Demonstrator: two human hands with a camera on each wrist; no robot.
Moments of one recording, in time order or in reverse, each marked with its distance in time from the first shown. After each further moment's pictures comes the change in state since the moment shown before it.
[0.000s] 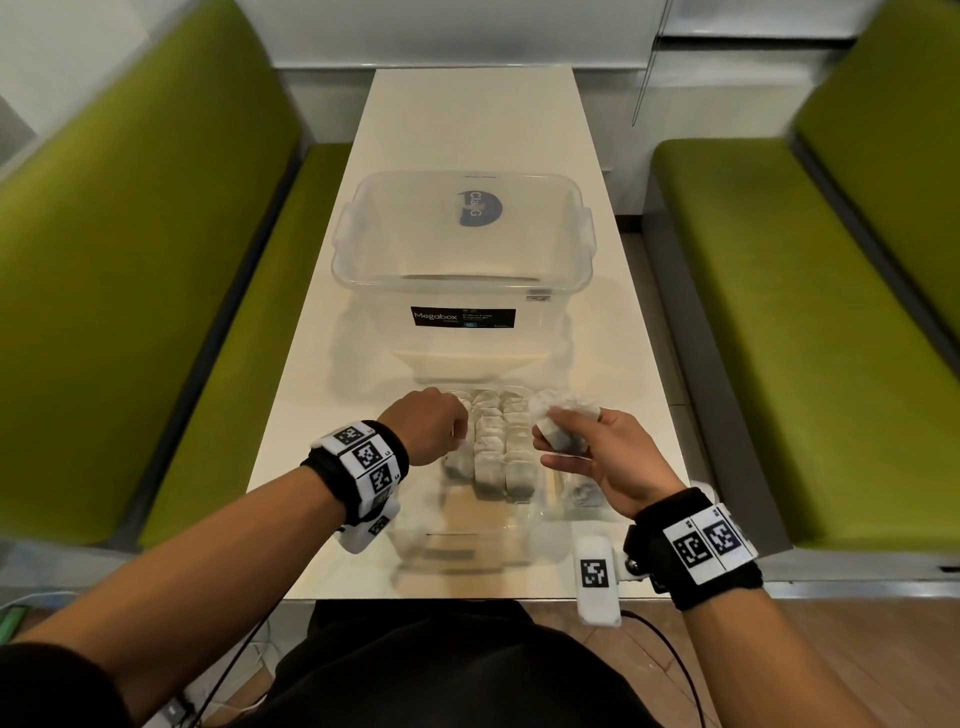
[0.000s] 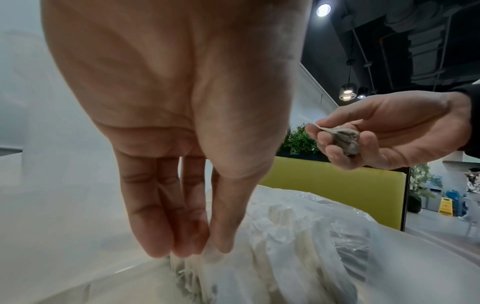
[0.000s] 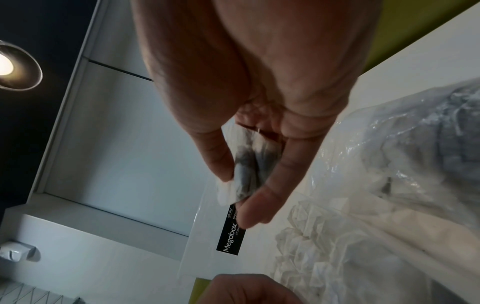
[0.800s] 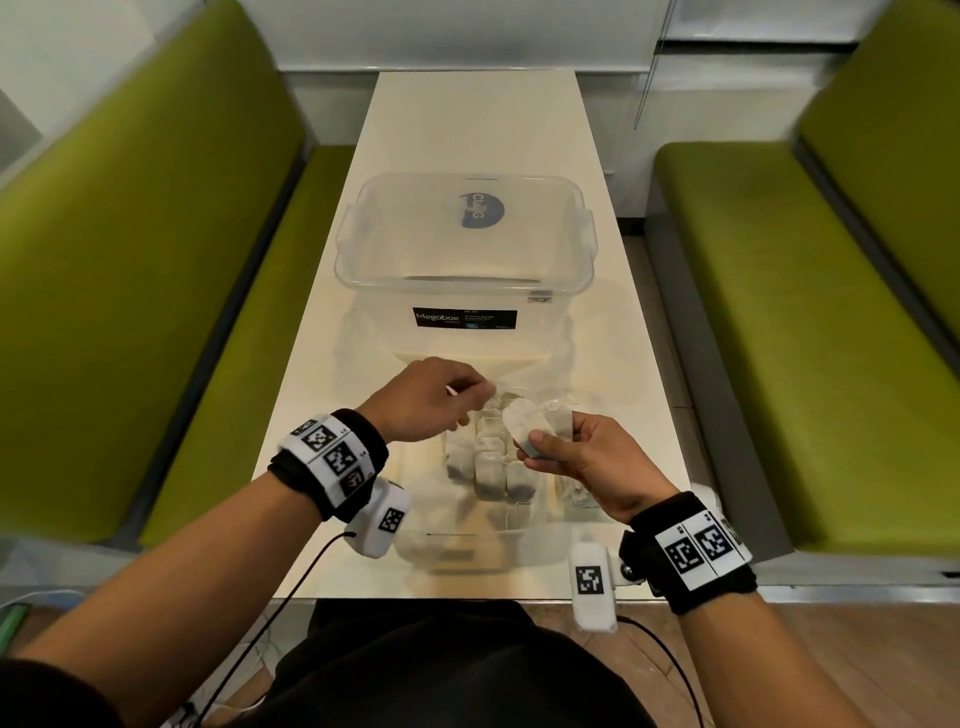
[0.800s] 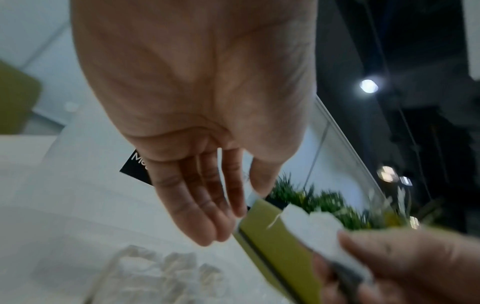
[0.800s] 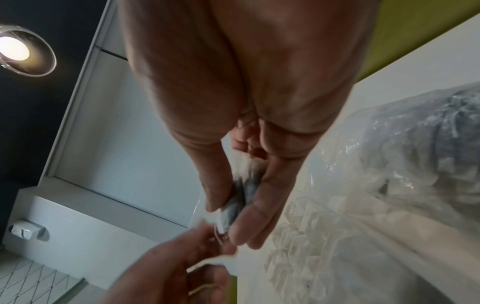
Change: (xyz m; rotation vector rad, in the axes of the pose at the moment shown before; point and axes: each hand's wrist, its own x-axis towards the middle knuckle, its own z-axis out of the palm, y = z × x) left_hand -0.021 0.013 -0.042 -0.590 0.129 0.055; right_hand 0.003 0.010 0.005 -0.058 -0.162 -0.035
